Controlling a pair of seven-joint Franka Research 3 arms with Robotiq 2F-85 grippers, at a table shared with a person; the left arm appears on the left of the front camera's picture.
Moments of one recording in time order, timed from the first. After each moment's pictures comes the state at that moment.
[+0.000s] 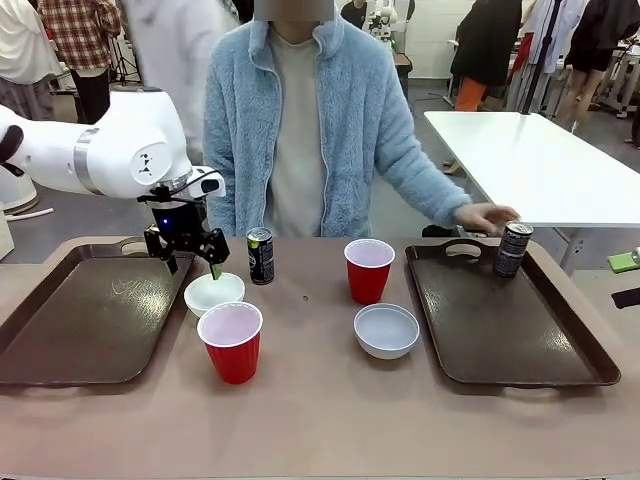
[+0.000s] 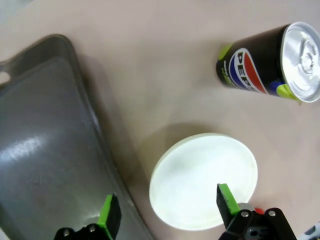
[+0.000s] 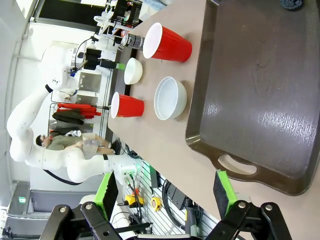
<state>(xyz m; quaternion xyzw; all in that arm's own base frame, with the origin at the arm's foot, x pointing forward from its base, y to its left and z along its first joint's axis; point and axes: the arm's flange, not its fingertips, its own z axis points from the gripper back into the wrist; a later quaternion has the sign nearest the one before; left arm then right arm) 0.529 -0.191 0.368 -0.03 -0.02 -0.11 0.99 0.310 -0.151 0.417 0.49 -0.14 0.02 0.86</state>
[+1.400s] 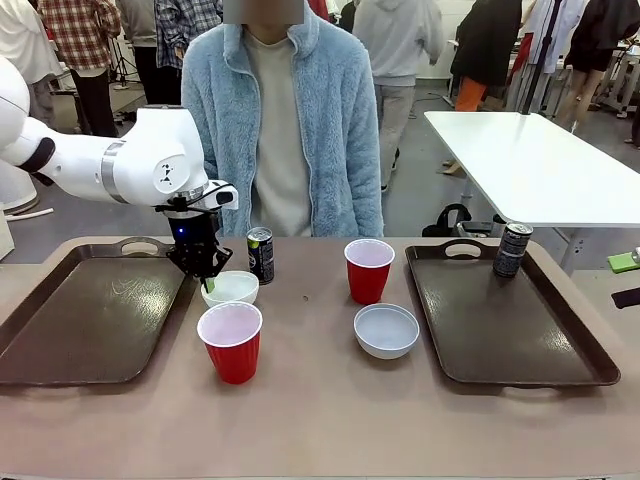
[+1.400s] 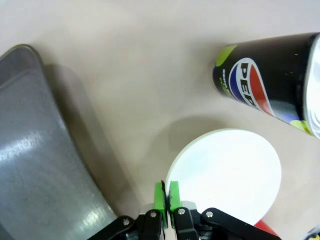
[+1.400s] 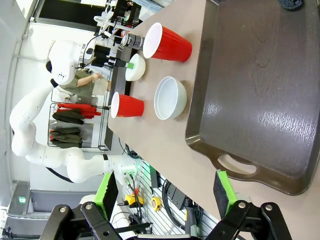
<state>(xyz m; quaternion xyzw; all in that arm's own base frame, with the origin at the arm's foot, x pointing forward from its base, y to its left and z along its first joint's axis) 0.547 -0.205 0.345 -0.03 0.01 -0.12 0.99 0.310 -0.151 0.417 0.49 -0.14 0.02 0.86</state>
